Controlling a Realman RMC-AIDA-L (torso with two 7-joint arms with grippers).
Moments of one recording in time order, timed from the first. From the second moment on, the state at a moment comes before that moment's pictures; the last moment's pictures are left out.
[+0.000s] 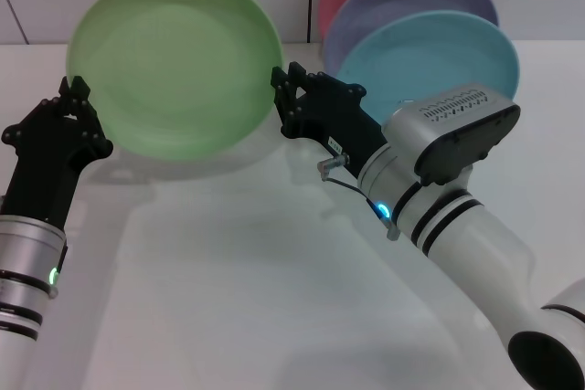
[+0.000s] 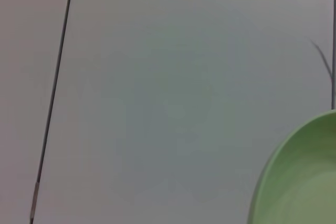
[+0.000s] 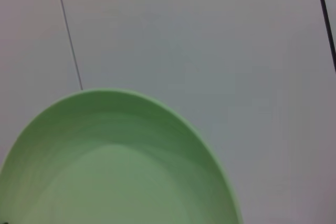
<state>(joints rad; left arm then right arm) -0.34 -2.08 -0.58 -0.46 1.99 1.28 0.04 0.72 2.09 0.28 0.60 -1.72 -0.90 -0.02</state>
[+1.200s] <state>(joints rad) -0.35 -2.08 -0.57 -0.45 1.99 1.25 0.04 0.73 2.09 0.28 0.61 -1.72 -0.88 -0.02</state>
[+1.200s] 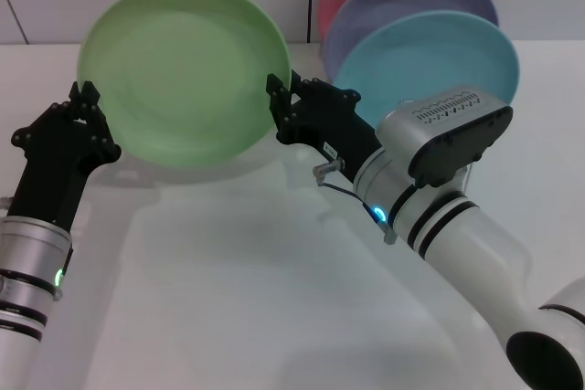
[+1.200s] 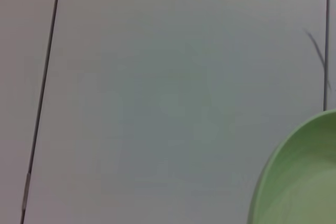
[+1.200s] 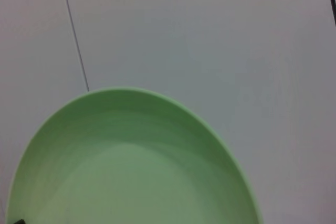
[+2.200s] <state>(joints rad) -0.34 -2.08 -0.57 -0.46 1.99 1.26 0.04 0.72 2.09 0.29 0.61 -1.72 -0.88 -0.02</state>
